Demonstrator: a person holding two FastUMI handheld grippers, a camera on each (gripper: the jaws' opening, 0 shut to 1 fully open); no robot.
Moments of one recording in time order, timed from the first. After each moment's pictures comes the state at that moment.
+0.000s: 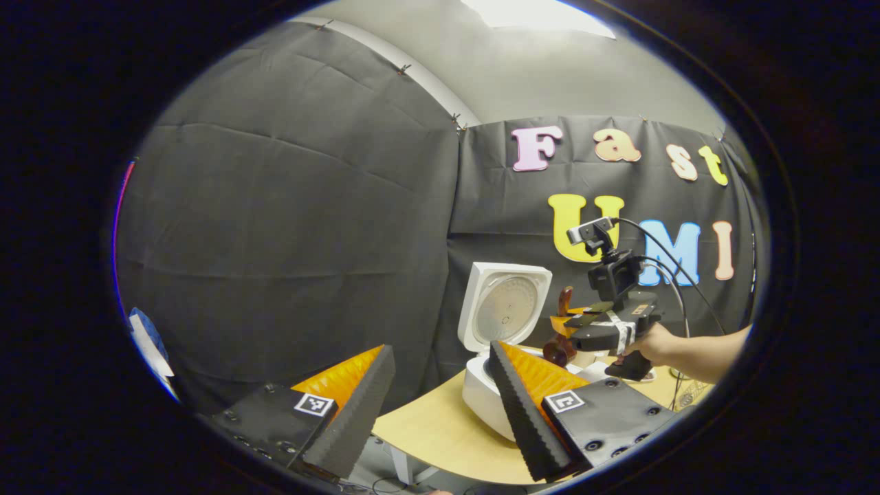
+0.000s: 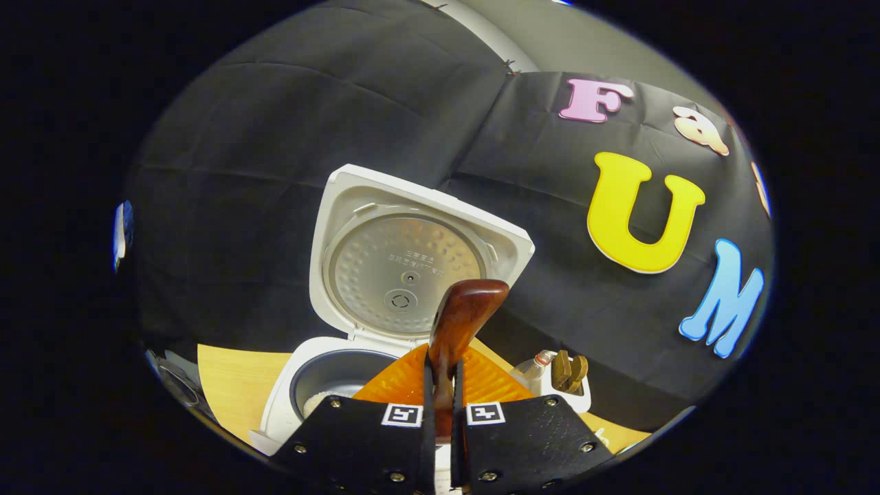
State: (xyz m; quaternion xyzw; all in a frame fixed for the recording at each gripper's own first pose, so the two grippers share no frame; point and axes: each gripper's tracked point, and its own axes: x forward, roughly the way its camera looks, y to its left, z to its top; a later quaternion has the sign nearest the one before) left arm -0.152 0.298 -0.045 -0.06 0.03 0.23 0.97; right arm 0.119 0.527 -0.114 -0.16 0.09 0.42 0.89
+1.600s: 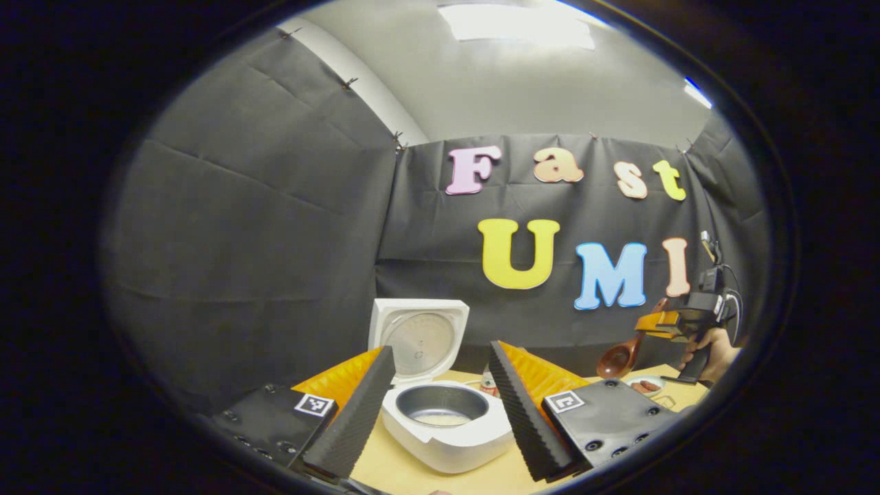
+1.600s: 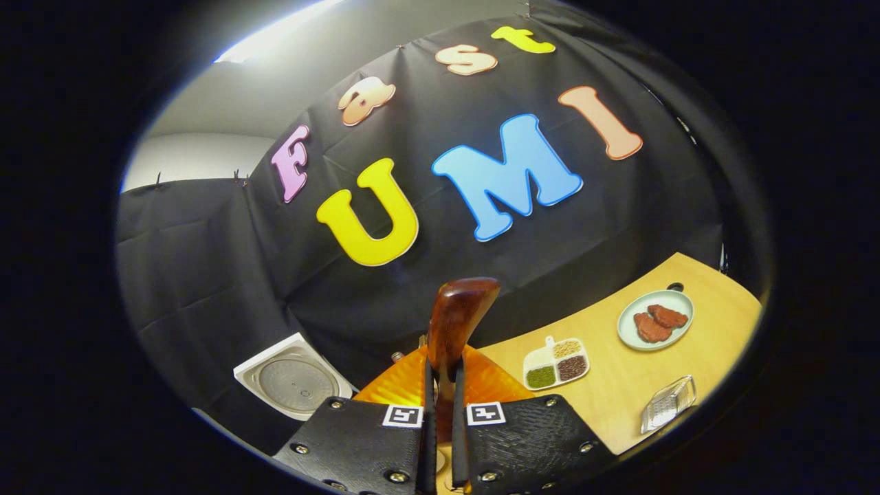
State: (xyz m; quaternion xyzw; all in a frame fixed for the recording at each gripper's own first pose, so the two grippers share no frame) left arm -0.062 0.178 0.016 -0.05 -0.03 0.11 0.99; right arm 0.161 0.175 -0.050 0.26 0.16 0.15 0.94
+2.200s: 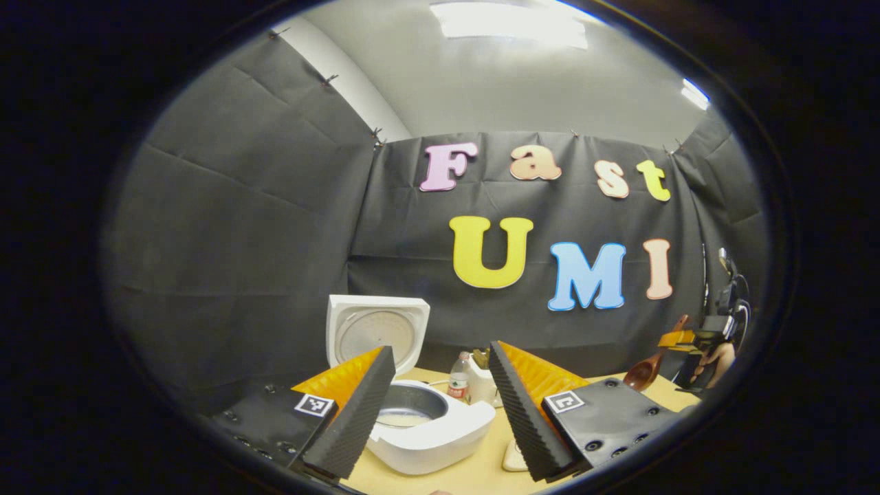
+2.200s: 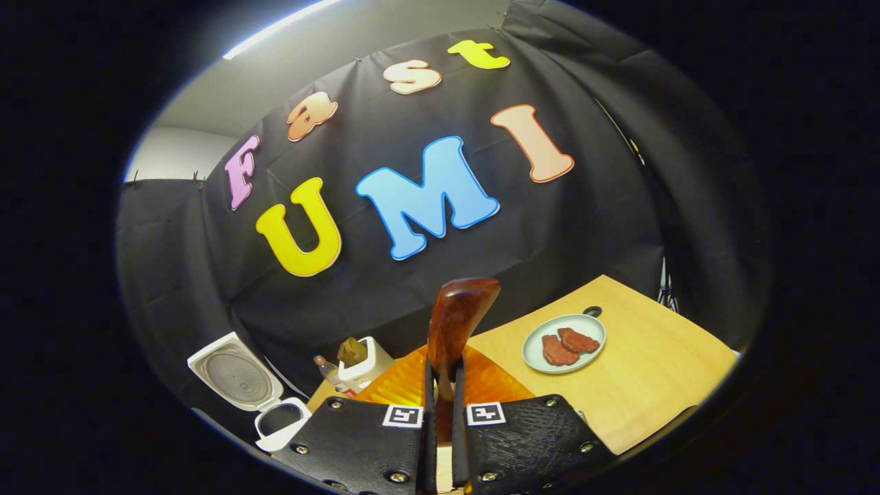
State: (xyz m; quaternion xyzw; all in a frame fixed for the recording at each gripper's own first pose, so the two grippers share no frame) left arm -0.037 0.113 0.021 -0.06 -0.02 0.08 0.99; right arm 0.150 0.033 -0.097 0.22 0.17 0.04 0.96
